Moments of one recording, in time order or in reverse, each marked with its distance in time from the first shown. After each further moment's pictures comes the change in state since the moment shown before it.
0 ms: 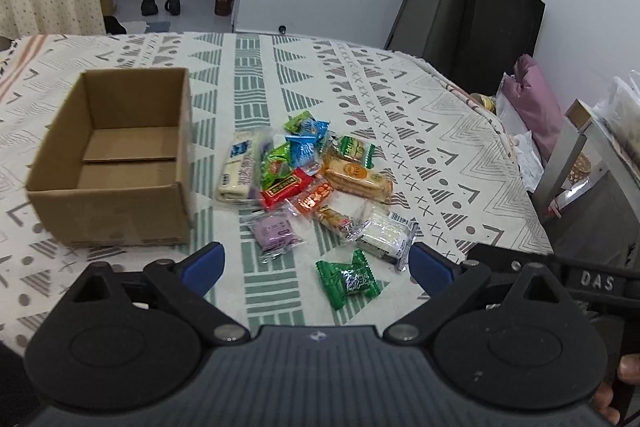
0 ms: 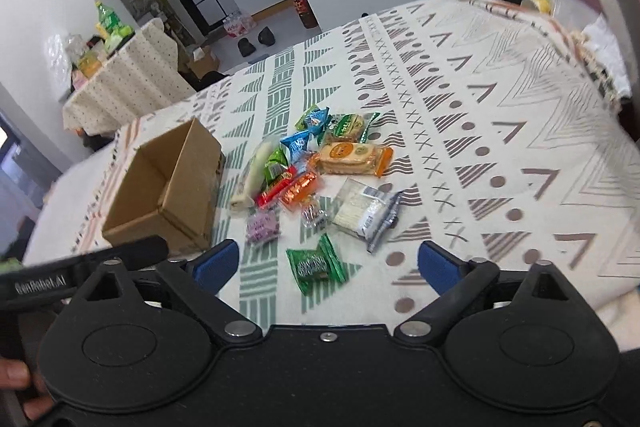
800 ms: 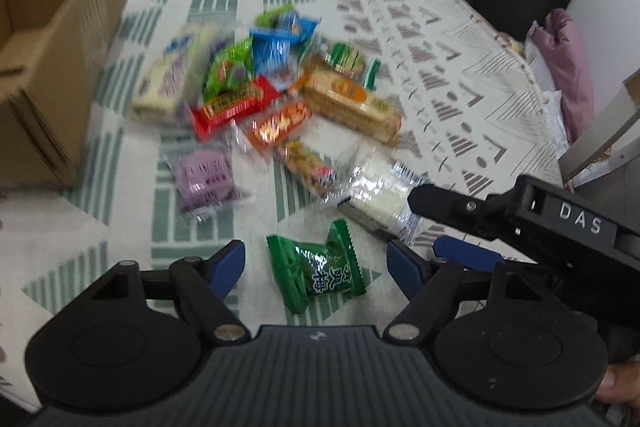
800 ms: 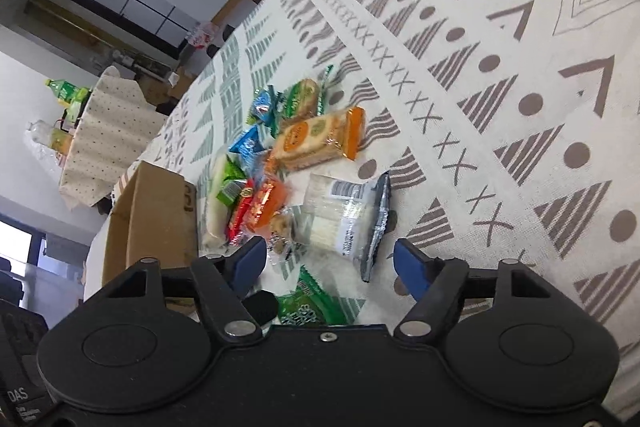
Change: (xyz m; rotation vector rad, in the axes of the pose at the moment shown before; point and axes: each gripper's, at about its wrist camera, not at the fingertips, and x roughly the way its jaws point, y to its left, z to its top) left arm 0.130 -0.011 -0.012 -0.116 0.252 -0.053; right arm 0.102 -0.064 0.004 0.351 0.106 0.080
